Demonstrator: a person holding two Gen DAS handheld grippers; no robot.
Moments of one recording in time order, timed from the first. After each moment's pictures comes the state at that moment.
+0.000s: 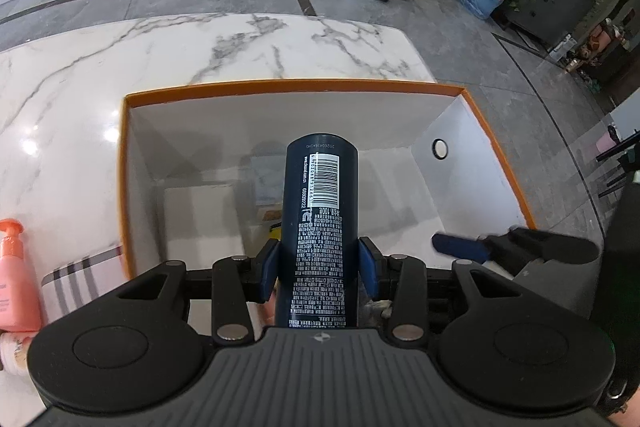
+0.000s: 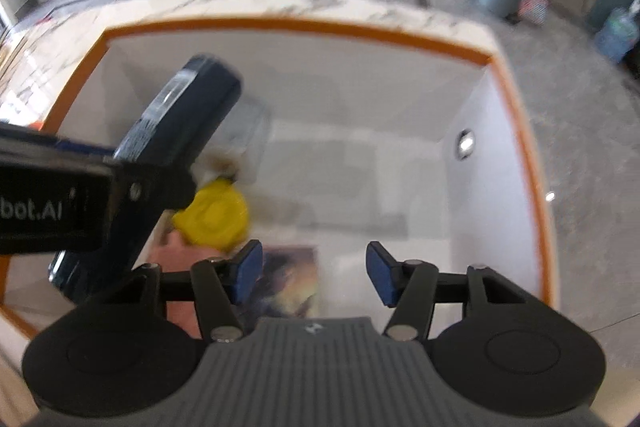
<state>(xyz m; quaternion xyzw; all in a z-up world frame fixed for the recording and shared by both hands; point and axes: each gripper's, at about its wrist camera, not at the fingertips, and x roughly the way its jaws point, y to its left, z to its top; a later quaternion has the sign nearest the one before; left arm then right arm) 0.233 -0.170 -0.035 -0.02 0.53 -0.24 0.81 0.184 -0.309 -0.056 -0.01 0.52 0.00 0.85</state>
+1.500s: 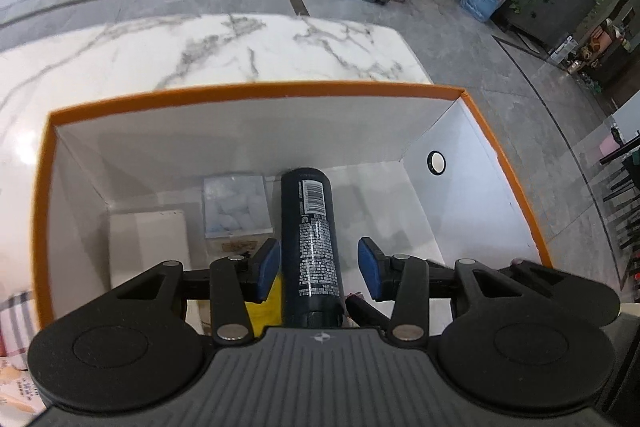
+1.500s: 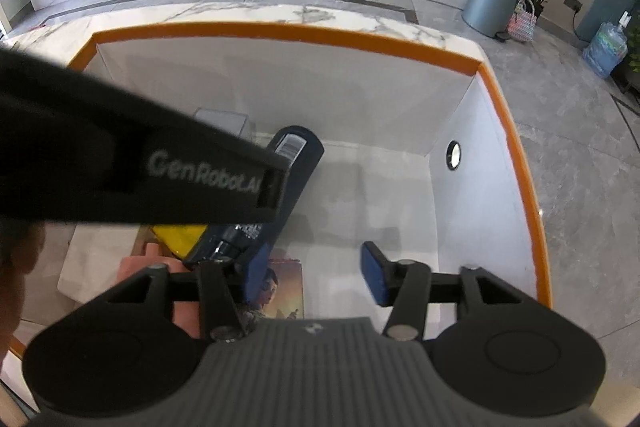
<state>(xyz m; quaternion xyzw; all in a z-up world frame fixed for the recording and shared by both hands) 0.243 -0.207 -0.056 -0.02 0.52 -0.23 0.82 0.183 -0.312 -0.069 -0.02 0.50 -0.01 0.87</state>
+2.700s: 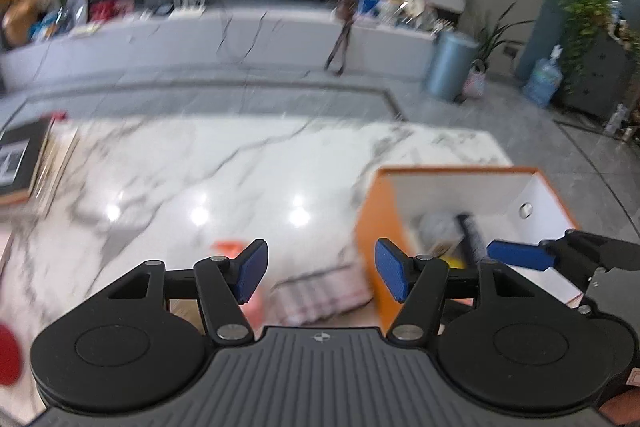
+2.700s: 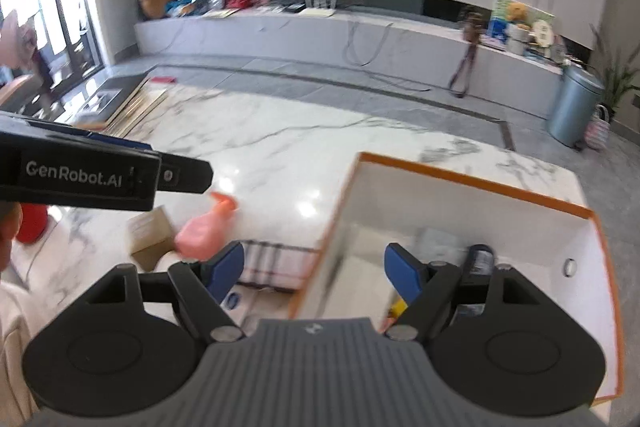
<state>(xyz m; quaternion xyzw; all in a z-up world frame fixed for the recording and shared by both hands) 0.169 -0.002 0.040 -0.01 0.41 -0.12 0.91 0.120 -0.159 0.022 -0.03 0.37 0.14 0.92</state>
